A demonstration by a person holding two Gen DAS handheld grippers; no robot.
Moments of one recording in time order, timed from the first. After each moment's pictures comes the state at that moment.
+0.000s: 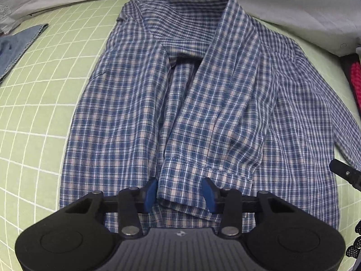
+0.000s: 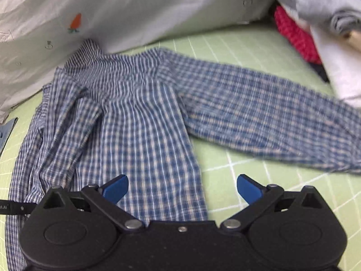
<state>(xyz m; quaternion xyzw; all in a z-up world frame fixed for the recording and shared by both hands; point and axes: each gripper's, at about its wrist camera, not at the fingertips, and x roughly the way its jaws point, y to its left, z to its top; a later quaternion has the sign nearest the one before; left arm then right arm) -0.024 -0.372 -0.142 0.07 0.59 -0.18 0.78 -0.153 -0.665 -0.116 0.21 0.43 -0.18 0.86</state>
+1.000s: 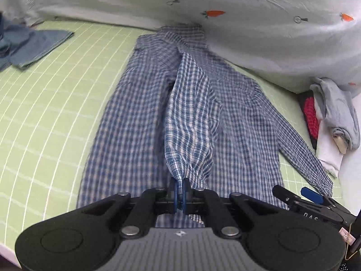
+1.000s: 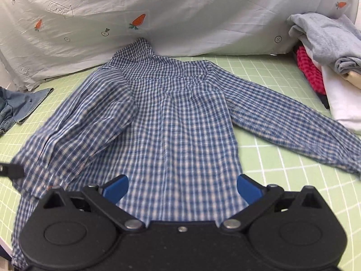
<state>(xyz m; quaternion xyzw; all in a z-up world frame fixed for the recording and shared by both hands) -0.115 -0.274 -0.070 -0.06 0.52 -0.22 0.82 -0.214 -0.574 -0.071 0.12 0.40 -0.13 0.90</state>
